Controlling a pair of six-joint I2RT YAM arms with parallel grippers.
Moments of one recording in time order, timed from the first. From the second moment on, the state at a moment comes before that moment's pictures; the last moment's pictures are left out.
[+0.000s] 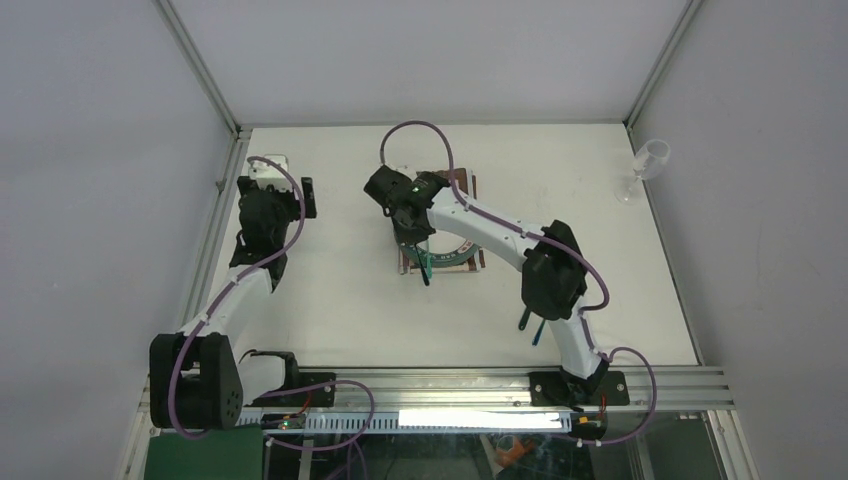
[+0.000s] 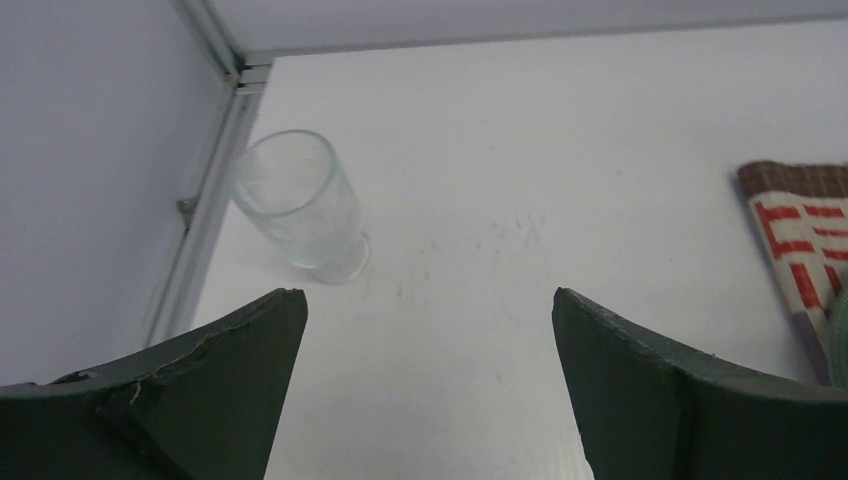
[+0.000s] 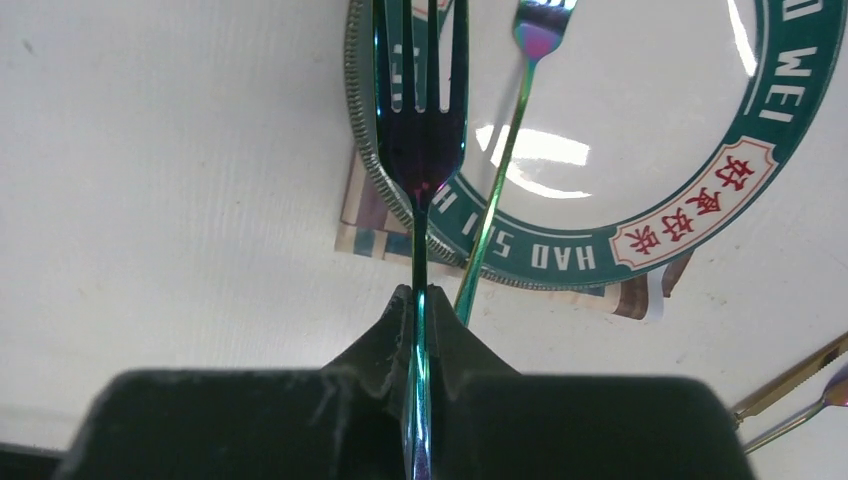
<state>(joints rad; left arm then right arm) -0.04 1.16 0.59 0.39 -0.08 0.09 0.93 2.08 1.92 -1.06 0.33 0.55</state>
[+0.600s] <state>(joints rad) 0.10 1.16 0.67 0.39 -0.35 0.05 1.10 2.29 2.05 -1.00 0.25 0.49</state>
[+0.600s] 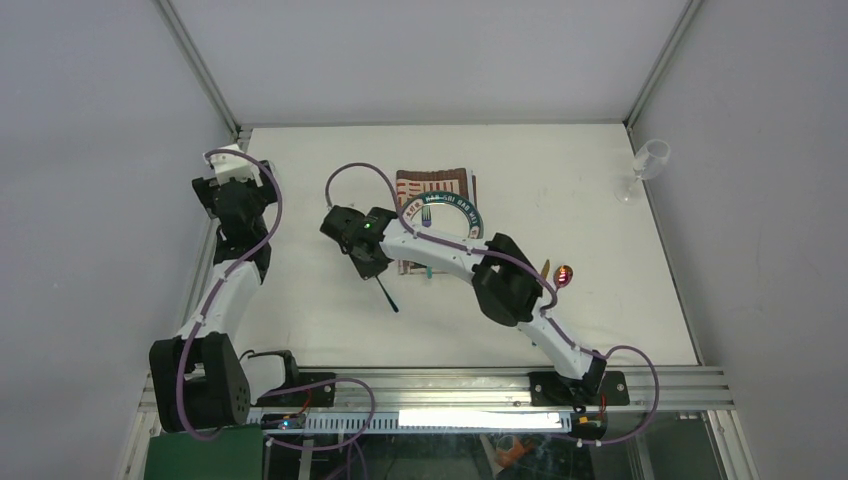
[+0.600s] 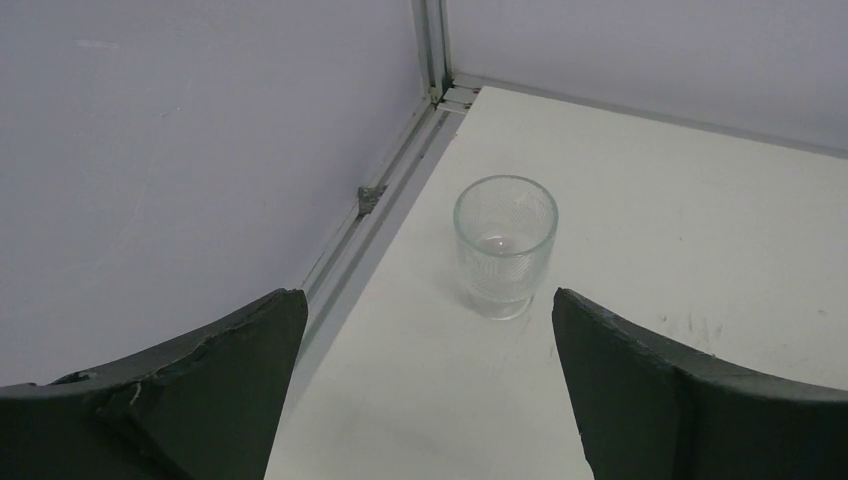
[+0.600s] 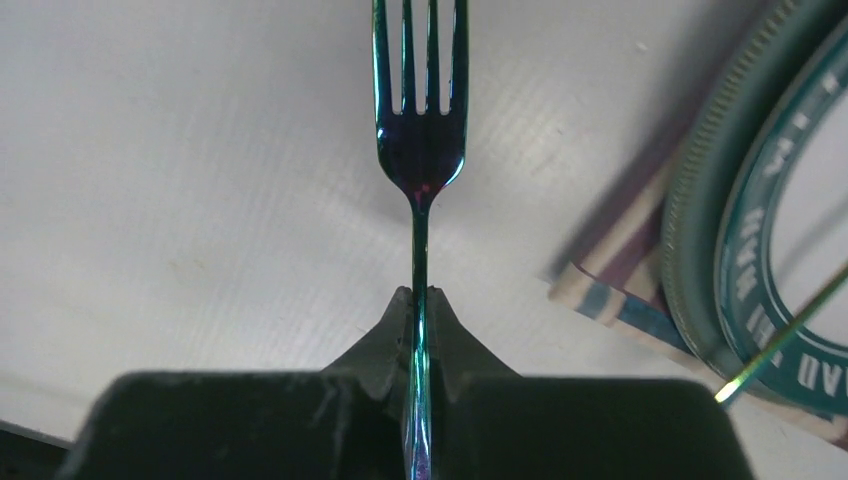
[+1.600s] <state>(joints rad) 0.13 1.13 0.67 0.39 -0.33 0.05 1.20 2.47 2.19 -0.86 0.07 0.36</state>
